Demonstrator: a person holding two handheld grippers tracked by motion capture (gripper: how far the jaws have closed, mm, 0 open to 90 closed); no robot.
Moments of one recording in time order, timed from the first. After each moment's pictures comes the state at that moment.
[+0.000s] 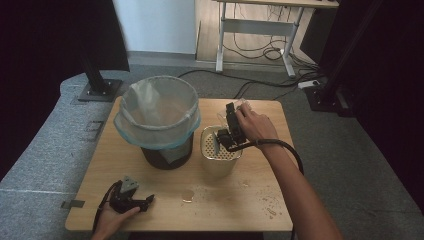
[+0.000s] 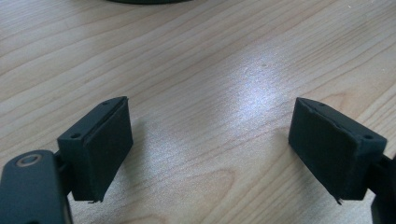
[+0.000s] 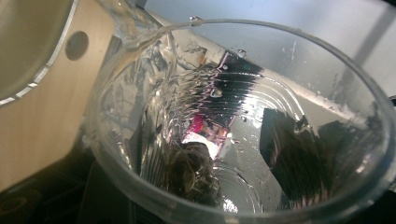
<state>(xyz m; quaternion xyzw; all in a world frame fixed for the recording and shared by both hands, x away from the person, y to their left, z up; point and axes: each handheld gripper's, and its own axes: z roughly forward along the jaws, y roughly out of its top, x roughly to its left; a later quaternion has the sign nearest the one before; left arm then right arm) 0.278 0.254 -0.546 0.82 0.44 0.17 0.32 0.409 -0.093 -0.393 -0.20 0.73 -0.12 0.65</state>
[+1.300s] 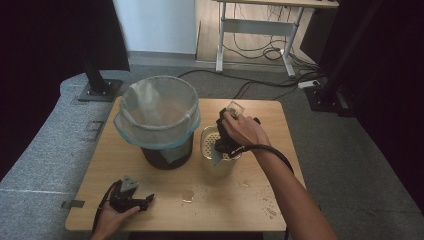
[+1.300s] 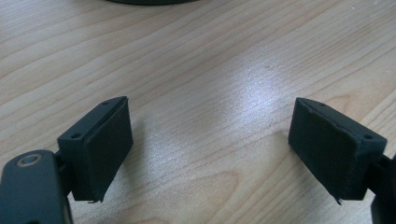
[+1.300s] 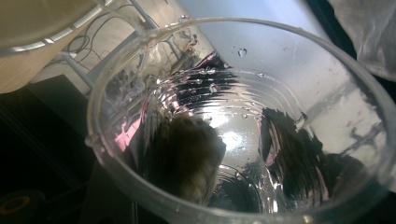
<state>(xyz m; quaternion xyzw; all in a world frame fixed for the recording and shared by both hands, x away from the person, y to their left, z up) 0.280 0.255 -0.546 0.82 0.45 0.17 0.32 0.406 -0.081 -0.420 -0.33 0.65 -0.27 0.63</state>
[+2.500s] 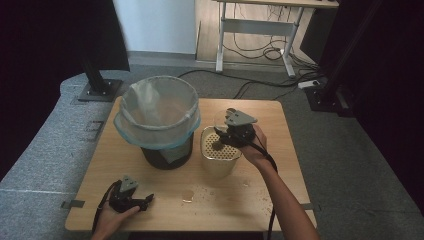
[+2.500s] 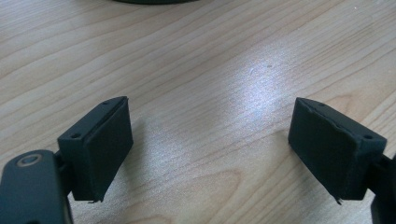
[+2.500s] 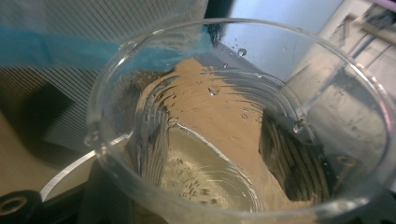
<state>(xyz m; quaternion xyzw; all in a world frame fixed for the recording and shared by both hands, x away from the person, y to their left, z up) 0.279 0.256 -0.546 0.82 0.45 0.17 0.32 0.408 -0.121 -0.386 0.28 0.80 0.44 0.31</state>
